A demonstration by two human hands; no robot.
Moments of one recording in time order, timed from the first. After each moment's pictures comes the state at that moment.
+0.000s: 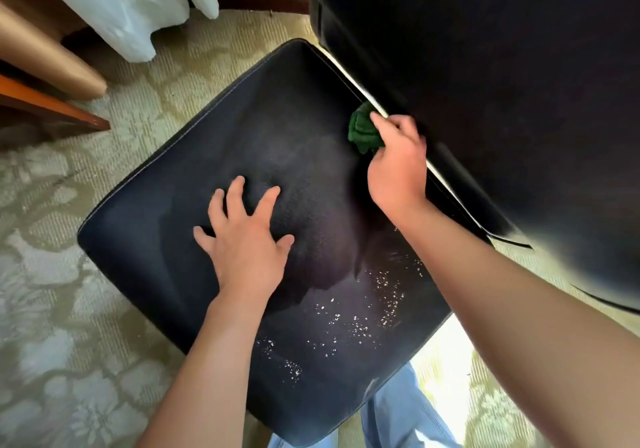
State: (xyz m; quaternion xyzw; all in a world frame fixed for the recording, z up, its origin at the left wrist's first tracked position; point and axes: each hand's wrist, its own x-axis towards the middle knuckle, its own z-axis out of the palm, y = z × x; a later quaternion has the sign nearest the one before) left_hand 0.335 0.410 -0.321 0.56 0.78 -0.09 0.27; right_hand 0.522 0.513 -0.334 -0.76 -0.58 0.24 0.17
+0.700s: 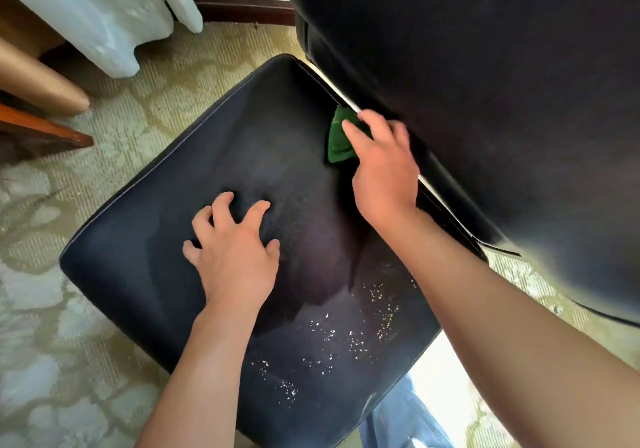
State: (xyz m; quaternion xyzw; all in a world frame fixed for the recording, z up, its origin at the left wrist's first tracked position) left_hand 0.334 0.426 -0.315 0.56 0.78 -0.08 0.27; right_hand 0.516 0.519 -0.314 -0.71 -0.69 0.14 0.05
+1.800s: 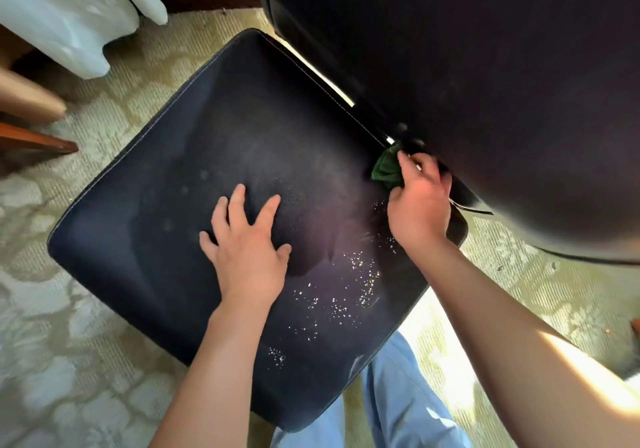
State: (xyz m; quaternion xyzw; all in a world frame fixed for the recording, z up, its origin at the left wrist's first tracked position) left_hand 0.369 0.389 -0.316 0.61 0.73 -0.10 0.28; right_hand 0.591 0.425 -0.328 -0.84 -0.51 0.17 0.05
